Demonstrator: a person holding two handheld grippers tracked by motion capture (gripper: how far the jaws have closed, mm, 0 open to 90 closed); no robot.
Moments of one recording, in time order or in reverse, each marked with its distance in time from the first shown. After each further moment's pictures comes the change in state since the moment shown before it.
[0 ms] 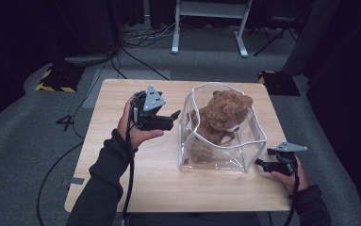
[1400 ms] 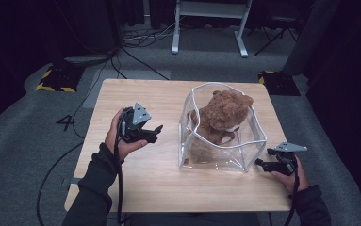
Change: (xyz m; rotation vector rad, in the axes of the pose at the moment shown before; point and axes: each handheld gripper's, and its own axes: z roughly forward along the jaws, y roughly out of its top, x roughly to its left) left arm 0.014 -0.067 0.004 0.157 0.052 -0.010; right arm 0.000 0.000 0.000 0.000 -0.001 0.000
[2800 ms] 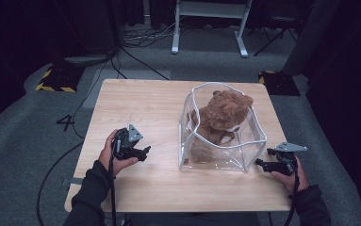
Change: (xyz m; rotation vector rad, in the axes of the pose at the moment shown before) left arm 0.000 -0.085 0.028 0.214 -0.010 -0.040; right arm 0.000 0.000 0.000 0.000 0.000 0.000
